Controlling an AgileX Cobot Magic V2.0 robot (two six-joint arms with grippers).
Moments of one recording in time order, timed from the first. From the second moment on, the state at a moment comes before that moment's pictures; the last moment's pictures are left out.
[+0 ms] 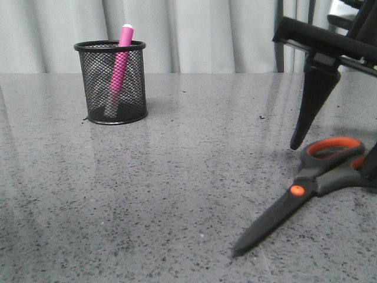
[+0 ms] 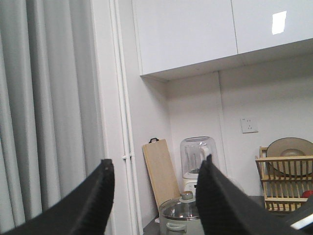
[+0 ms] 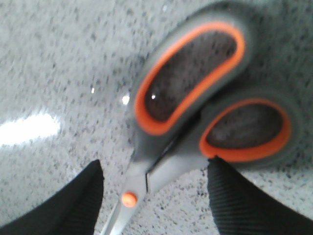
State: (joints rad) left arm -0.54 0.85 -1.18 -1.73 0.62 1.65; right arm 0.38 1.38 -0.98 0.32 1.00 0.59
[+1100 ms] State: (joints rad) left arm -0.63 0.77 -1.11 -1.69 0.62 1.65; right arm 0.46 1.42 -1.15 0.23 1.20 0.66
